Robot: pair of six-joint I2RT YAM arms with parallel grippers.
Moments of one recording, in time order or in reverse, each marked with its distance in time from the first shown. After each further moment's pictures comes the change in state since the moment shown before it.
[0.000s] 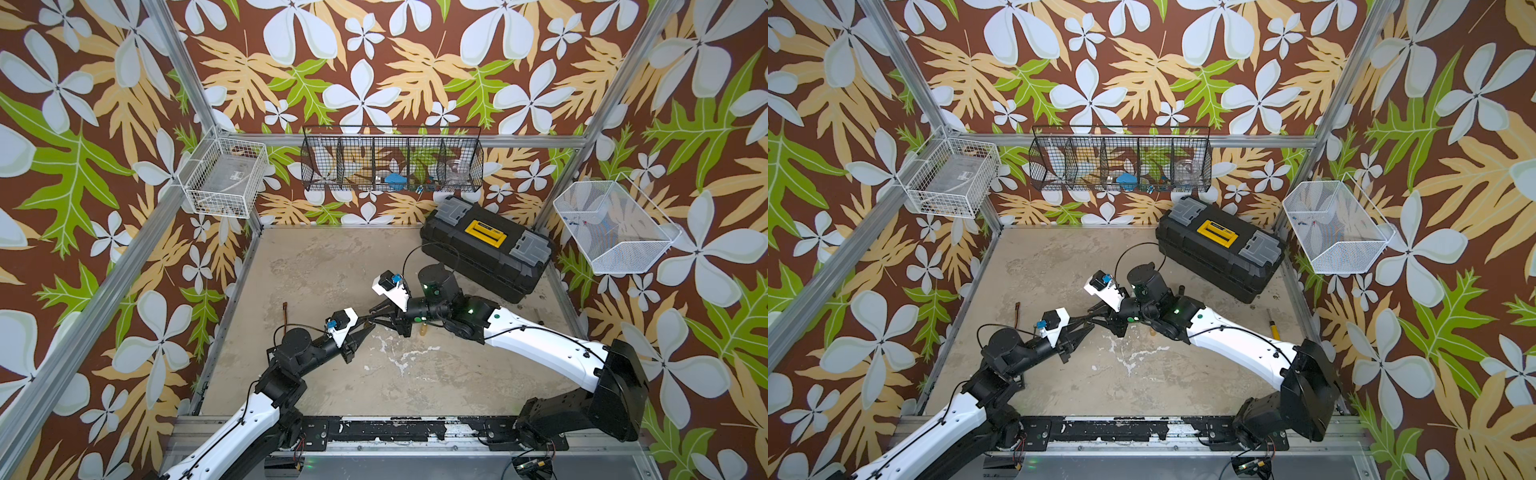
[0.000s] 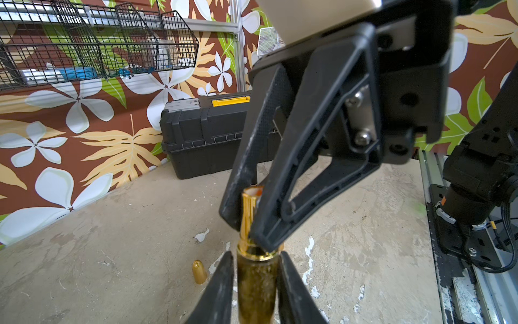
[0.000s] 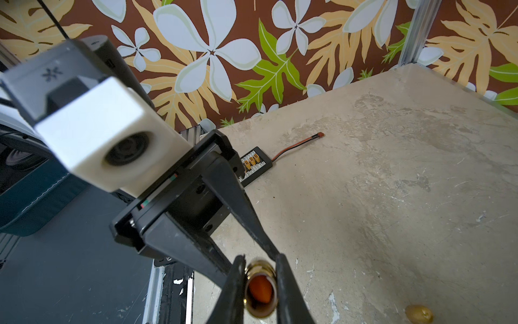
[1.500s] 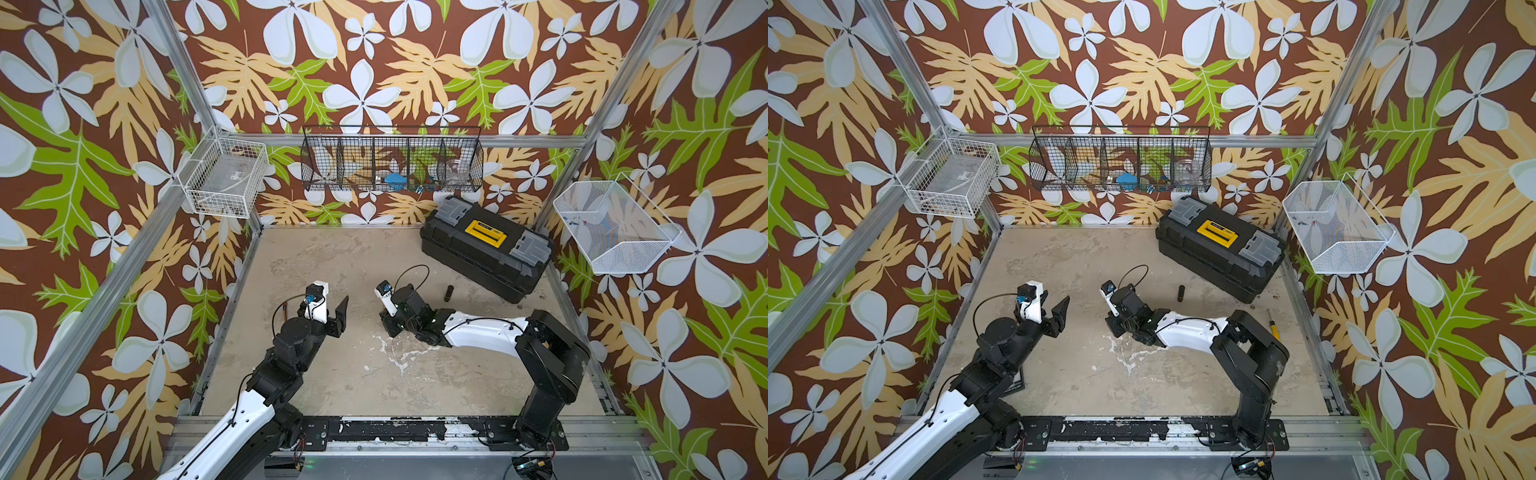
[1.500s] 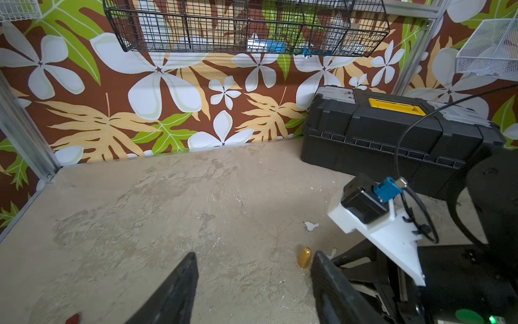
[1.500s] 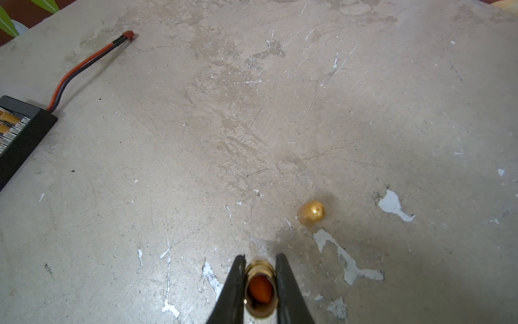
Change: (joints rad) left arm 0.000 -0.011 0.162 -0.272 -0.654 -0.185; right arm 0.028 0.338 -0.092 0.166 0.639 0.154
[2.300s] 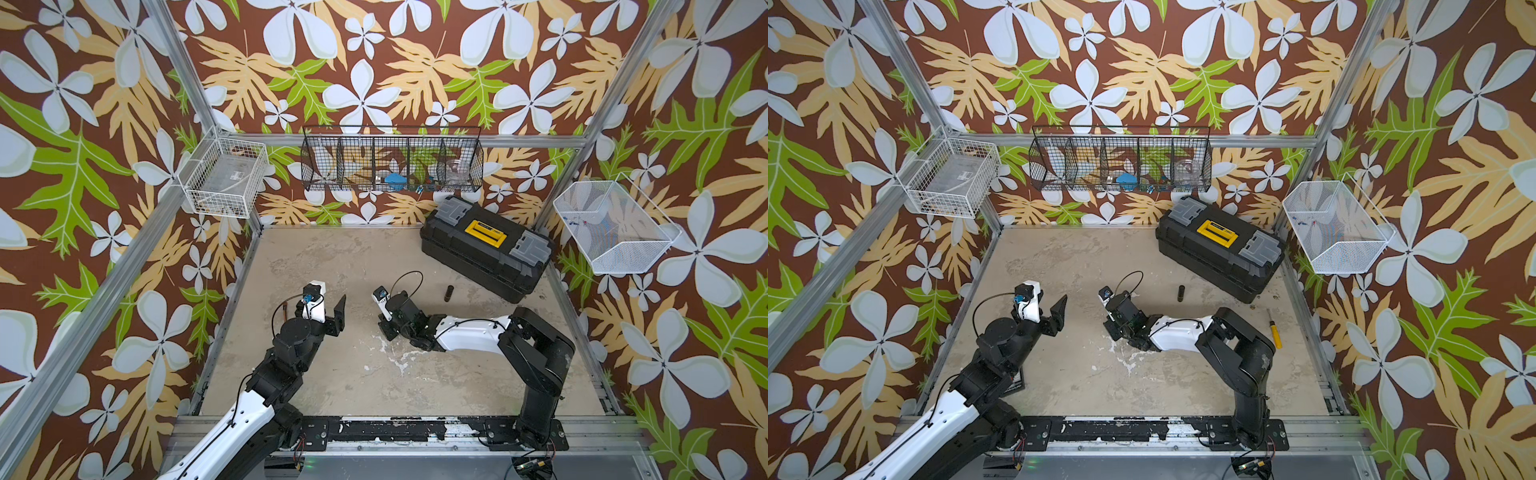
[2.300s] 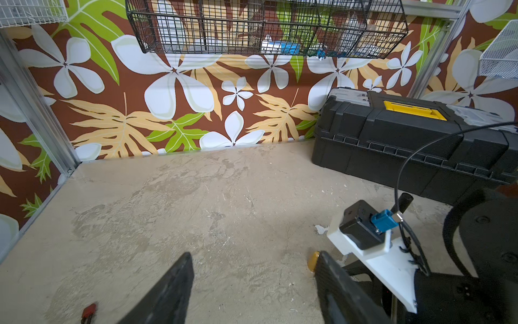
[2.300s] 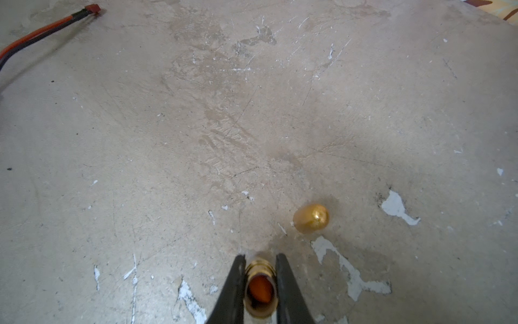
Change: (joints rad) left arm 0.000 -0.004 0.000 -0.004 -0.042 0.004; right arm 0.022 0.073 -0.018 0.081 0.097 -0.021
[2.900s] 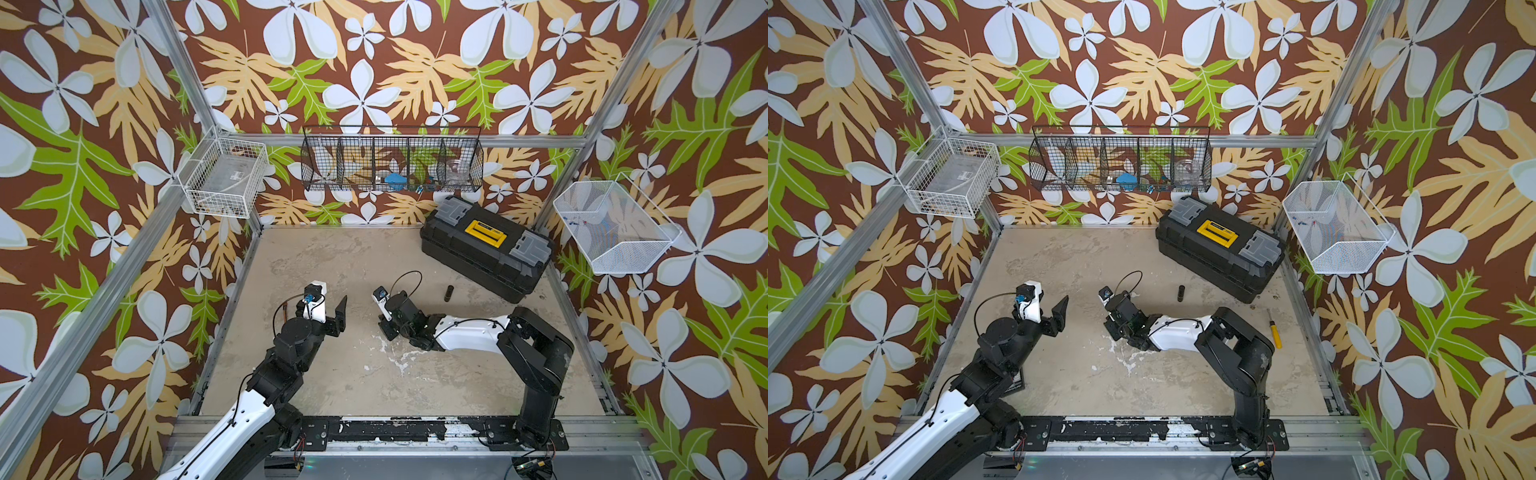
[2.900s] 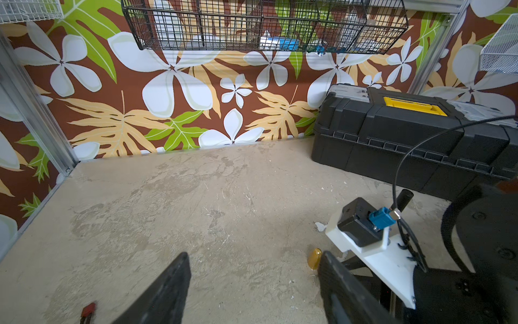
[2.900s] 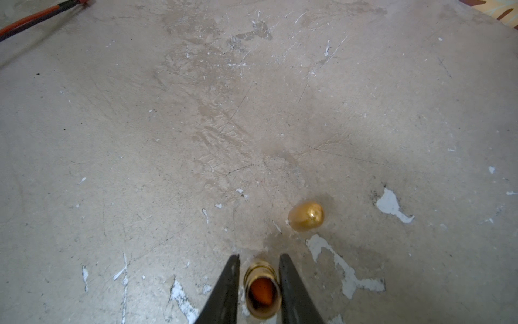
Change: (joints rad) left arm 0.000 0.006 -0.003 0.000 0.005 0.005; right arm 0.000 0.005 0.014 -0.017 0.012 -0.010
